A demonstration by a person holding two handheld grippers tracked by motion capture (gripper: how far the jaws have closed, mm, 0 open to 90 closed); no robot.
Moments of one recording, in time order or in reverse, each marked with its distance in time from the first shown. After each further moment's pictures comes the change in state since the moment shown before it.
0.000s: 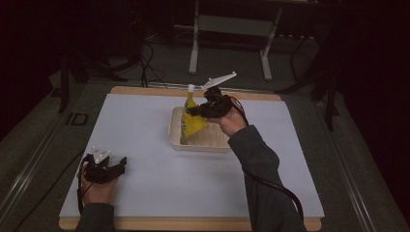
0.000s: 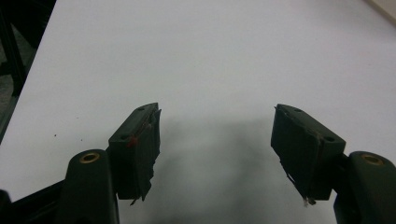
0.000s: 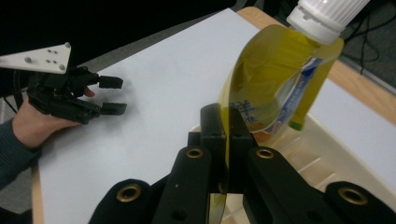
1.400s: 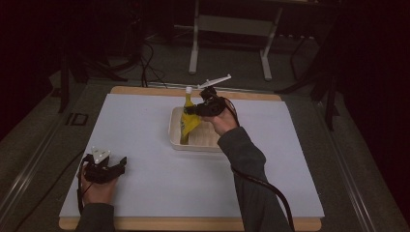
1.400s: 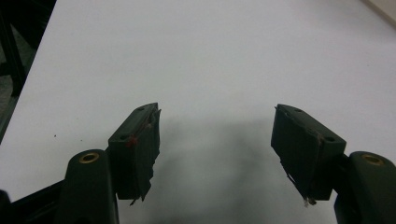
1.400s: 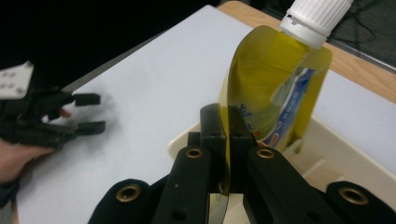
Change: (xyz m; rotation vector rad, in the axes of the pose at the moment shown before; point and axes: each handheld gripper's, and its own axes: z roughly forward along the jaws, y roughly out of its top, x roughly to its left) left arm 0.000 0.000 0.000 -0.002 -0.003 -0.003; right arm -0.019 -0.007 0.033 -0.015 -0.026 0.106
